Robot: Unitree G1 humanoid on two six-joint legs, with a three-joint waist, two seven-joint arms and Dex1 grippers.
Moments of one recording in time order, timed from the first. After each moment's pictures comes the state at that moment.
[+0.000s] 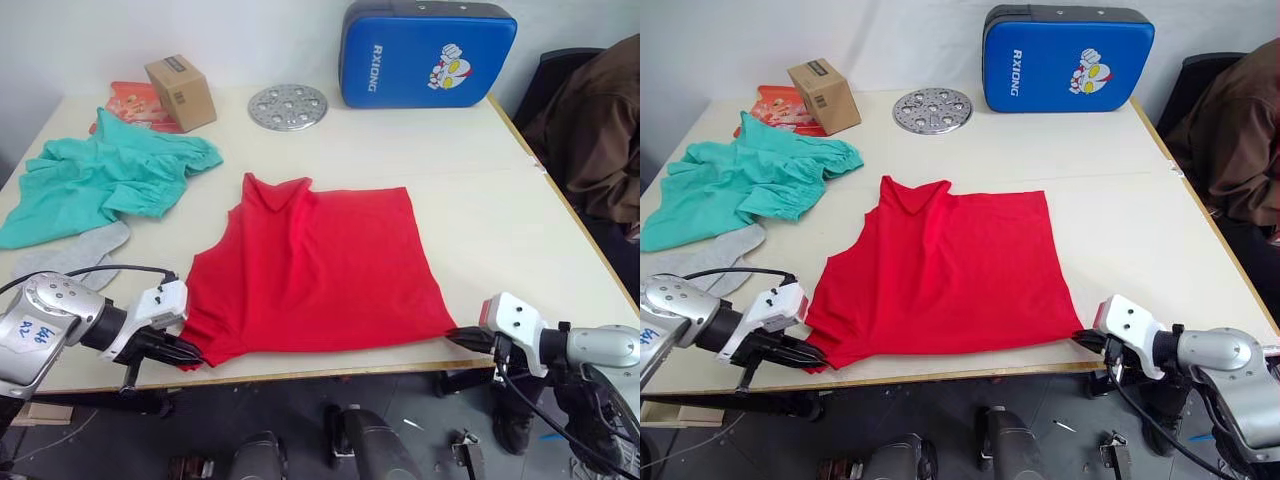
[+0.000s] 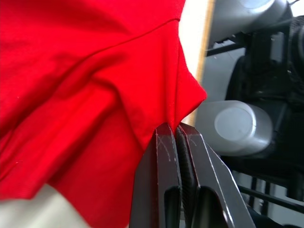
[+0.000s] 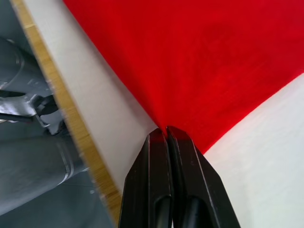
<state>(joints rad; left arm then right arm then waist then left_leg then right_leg) -0.15 1.19 -0.02 -0.24 -0.34 0.67 -1.38 0.13 -0.94 -0.13 -0.33 0.29 0.34 1.05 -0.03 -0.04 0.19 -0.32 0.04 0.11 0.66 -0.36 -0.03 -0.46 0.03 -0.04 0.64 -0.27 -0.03</state>
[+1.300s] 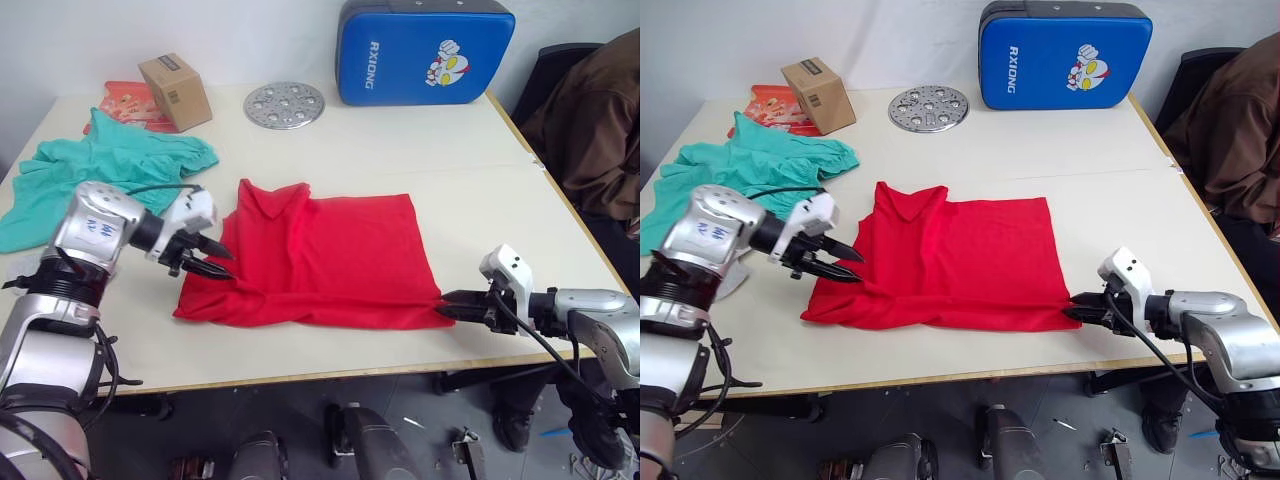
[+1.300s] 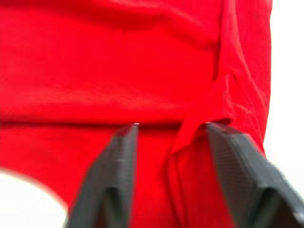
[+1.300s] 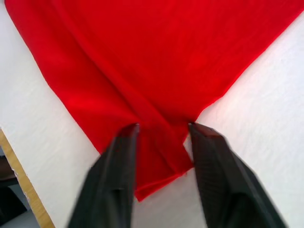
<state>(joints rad) -0.94 0.88 -0.22 0.63 -0.14 0.36 -1.50 -0.22 -0.89 -0.11 -0.14 0.51 0.79 1.01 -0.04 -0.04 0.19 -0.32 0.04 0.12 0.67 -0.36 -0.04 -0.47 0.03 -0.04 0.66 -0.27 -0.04</state>
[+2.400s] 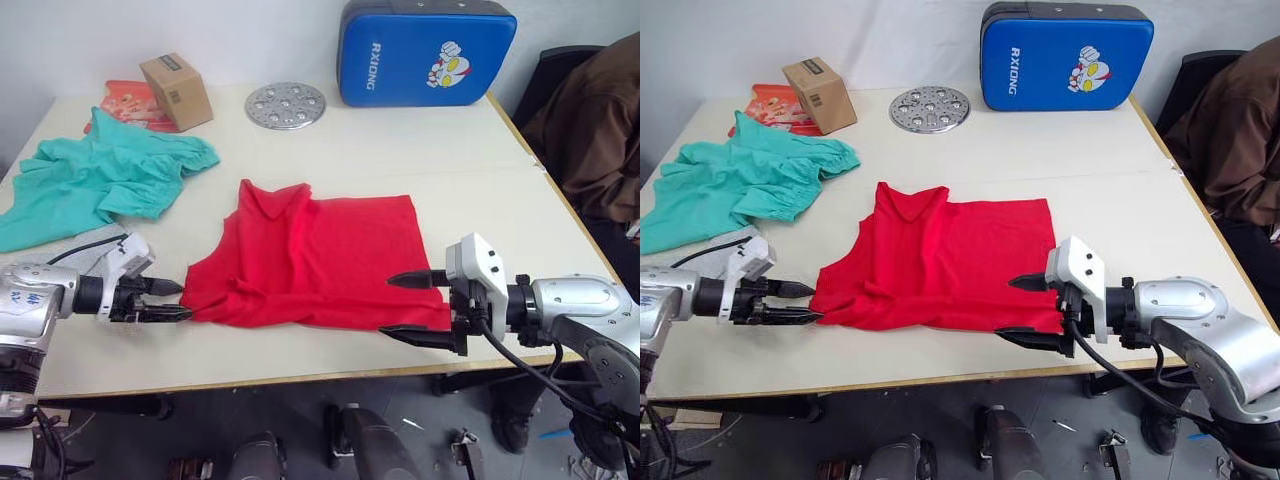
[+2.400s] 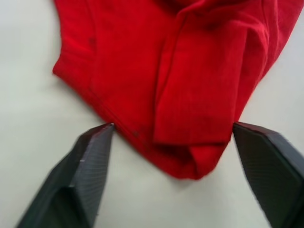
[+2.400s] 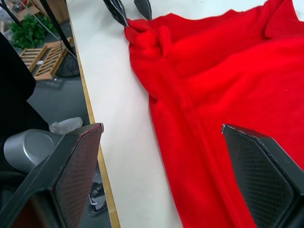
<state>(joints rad) -0.43 0.98 0.02 0.32 -0.27 0.57 -1.32 -0.28 -0.87 -0.08 -0.62 0.74 0.85 0.94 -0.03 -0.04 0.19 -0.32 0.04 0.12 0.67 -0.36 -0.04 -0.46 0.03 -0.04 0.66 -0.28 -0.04</state>
